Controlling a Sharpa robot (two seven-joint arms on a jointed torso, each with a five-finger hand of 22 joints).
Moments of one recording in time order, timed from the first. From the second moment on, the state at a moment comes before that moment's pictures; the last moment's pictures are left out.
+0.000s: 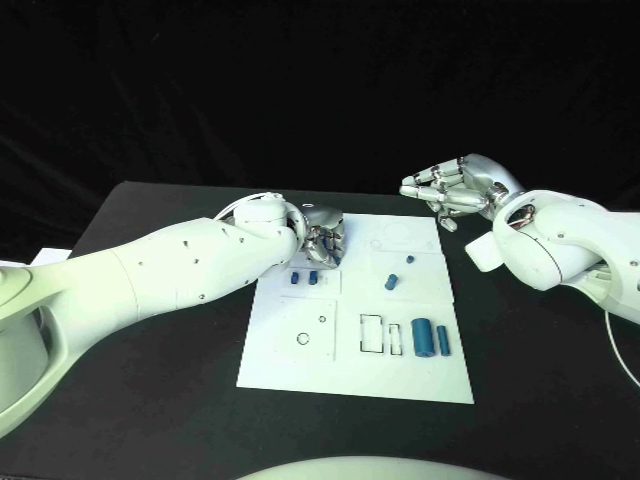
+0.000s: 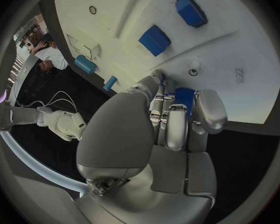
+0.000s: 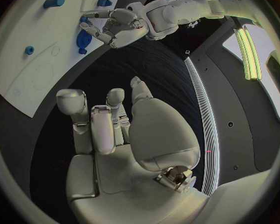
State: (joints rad) left arm 1.24 -0.39 -0.06 1.08 -1.48 0.01 -0.08; left_hand 1.48 -0.15 0.33 0.09 0.08 1.13 0.11 0.12 0.15 1.22 0.05 0.19 0.08 1.47 -0.02 1.37 1.23 0.11 1.46 0.08 1.11 1.27; right arm 1.27 -0.92 -0.02 1.56 -0.62 -0.41 0.06; right_hand 1.31 0.03 -0.14 0.12 0.34 0.97 0.15 0.12 0.07 1.17 0.06 0.92 0.93 1.46 -0.02 1.36 1.30 0.12 1.25 0.09 1.14 0.83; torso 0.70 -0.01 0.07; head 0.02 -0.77
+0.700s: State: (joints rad) left arm 1.24 -0.39 -0.05 1.06 -1.48 -0.02 -0.08; left_hand 1.49 -0.13 0.40 0.04 0.08 1.17 0.12 0.11 0.14 1.27 0.04 0.16 0.09 1.47 -0.03 1.38 1.23 0.09 1.46 0.07 1.17 1.31; right arm 1.27 -0.93 -0.02 1.56 -0.62 -0.41 0.06; right_hand 1.32 0.04 -0.14 0.12 0.34 0.97 0.15 0.13 0.07 1.17 0.06 0.92 0.93 1.46 -0.02 1.36 1.30 0.12 1.25 0.09 1.14 0.83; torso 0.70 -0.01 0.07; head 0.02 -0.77
